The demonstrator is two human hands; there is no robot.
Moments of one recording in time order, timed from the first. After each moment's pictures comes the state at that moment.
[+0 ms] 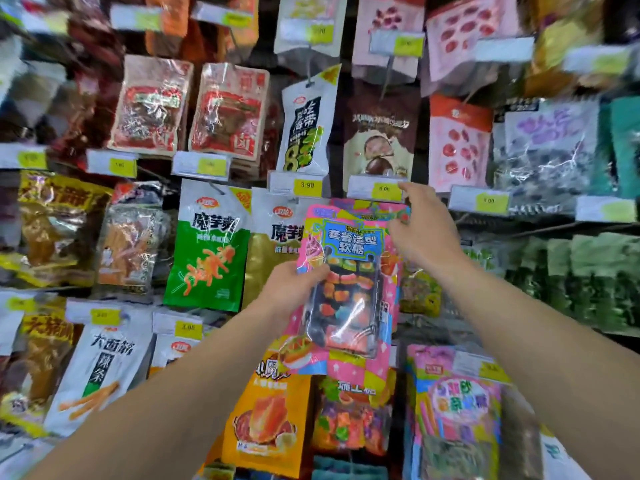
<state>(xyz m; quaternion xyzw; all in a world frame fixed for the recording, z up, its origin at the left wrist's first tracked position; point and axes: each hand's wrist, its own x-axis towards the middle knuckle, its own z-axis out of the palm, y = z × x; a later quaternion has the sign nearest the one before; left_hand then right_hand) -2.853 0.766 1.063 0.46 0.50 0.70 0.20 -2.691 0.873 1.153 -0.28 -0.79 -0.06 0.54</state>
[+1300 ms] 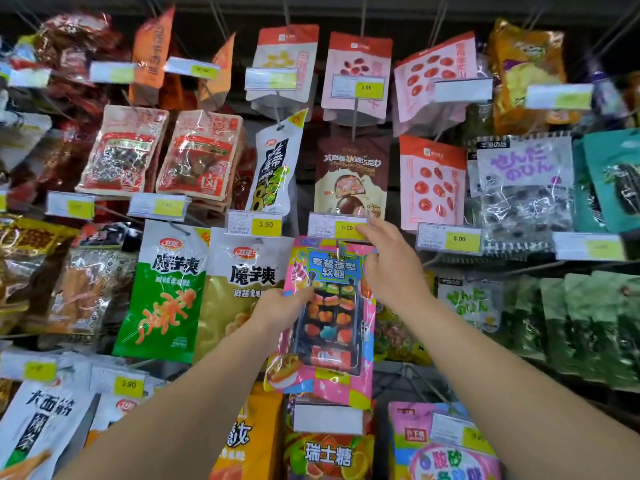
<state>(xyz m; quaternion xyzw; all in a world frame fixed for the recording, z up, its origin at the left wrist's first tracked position) -2.860 0.865 1.096 0.41 0.55 0.71 0.13 -2.689 0.940 1.162 -0.18 -0.81 -0.09 0.56</state>
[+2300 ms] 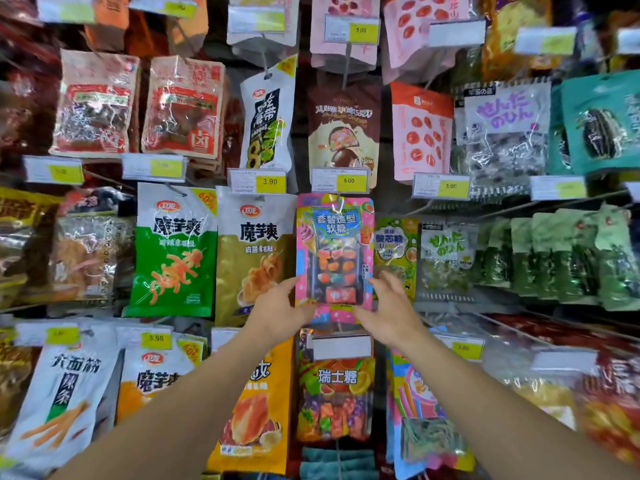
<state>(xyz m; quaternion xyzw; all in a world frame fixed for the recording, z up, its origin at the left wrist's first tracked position) -2.860 0.807 1.035 0.55 0.71 0.44 -0.04 -2.686 0.919 1.032 -0.39 -0.84 0.10 0.38</state>
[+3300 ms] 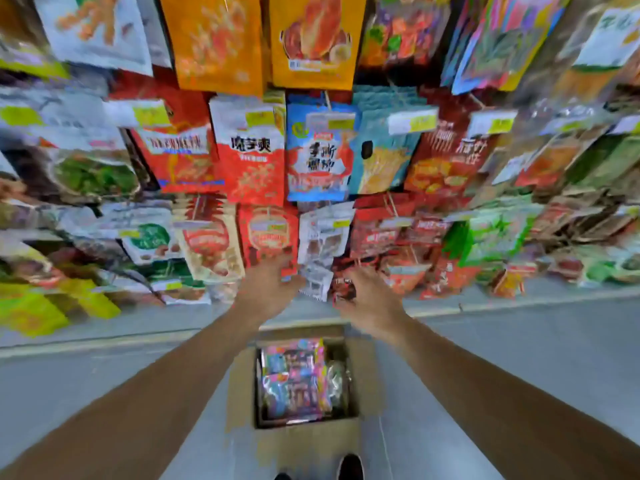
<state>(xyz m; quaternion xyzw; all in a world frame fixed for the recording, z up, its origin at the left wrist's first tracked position) -2.905 0.521 0.611 0.48 0.78 0.27 0.31 -2.721 0.587 0.597 -0.51 -0.81 0.27 0.02</state>
